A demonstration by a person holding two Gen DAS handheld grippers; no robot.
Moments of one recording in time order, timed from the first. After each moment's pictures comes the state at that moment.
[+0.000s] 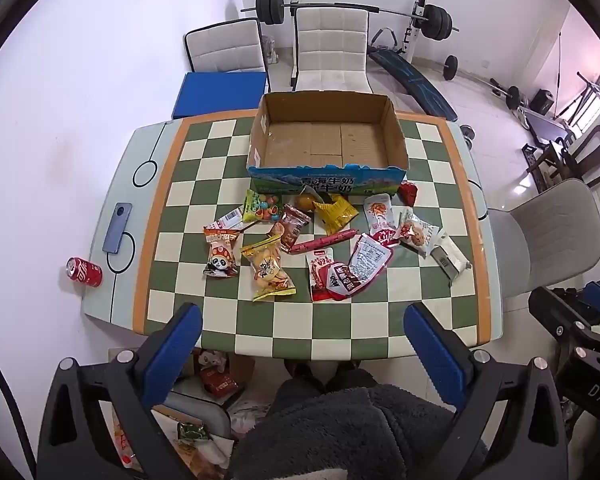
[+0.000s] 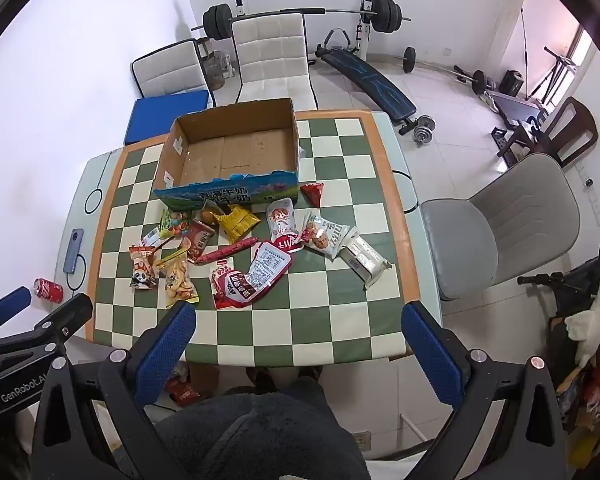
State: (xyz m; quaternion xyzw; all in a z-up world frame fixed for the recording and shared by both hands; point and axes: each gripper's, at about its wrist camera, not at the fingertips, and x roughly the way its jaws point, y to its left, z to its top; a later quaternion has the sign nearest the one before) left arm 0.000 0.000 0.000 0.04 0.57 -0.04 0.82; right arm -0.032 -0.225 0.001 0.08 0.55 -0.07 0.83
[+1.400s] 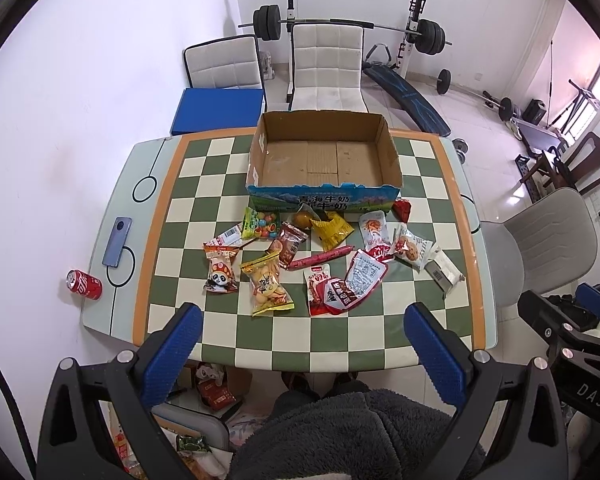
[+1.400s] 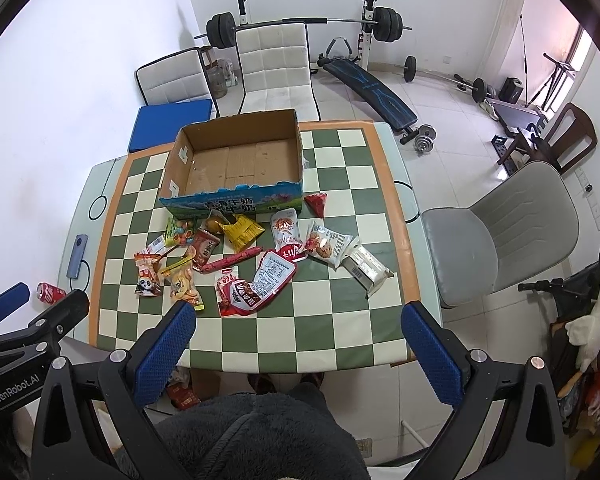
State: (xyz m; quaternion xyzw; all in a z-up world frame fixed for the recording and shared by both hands) left arm 0.000 -0.003 0.020 0.04 0.54 -0.05 0.84; right arm -0.028 -0.221 0.016 0.08 0.54 -0.07 0.83
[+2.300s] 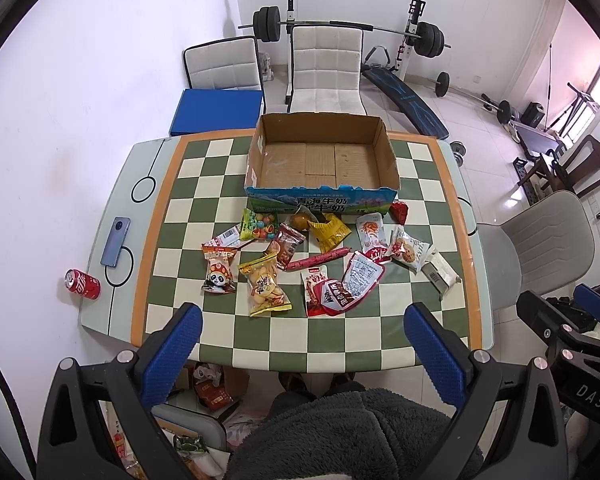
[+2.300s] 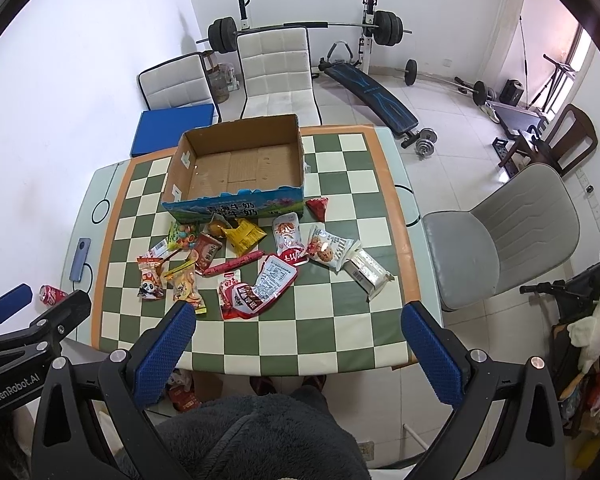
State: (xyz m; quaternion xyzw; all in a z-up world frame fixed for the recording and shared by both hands) left arm -0.003 -0.005 0.022 0.04 0.54 -0.05 0.84; right arm -0.021 -0.220 0.032 0.08 0.54 -0.07 0.84
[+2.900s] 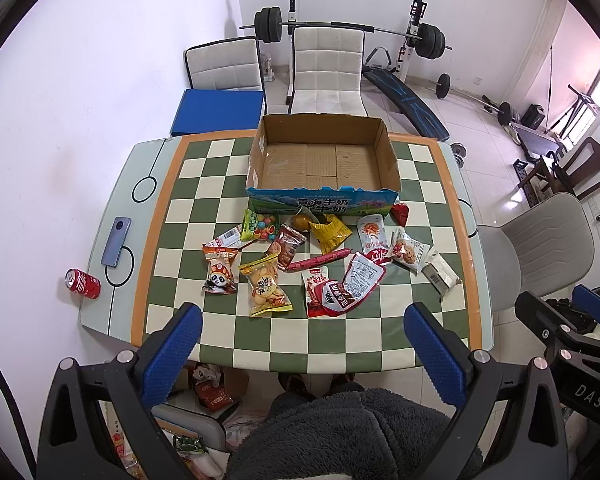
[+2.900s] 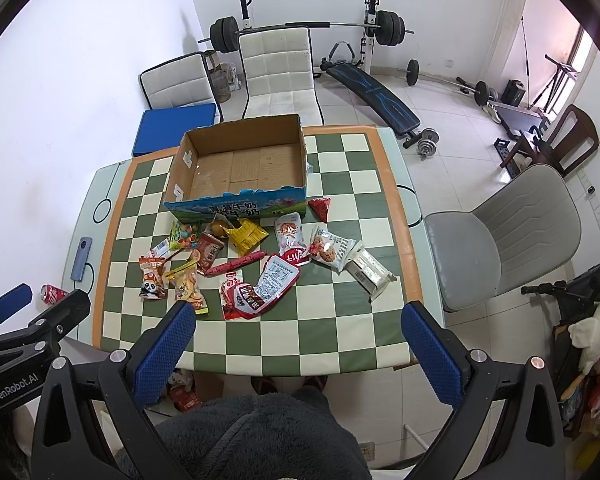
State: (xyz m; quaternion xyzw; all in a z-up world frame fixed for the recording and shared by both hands) left arm -0.003 -0.005 0.024 0.04 0.54 -0.05 0.84; right arm -0.018 -0.219 0.035 0.08 0.54 -0.06 0.84
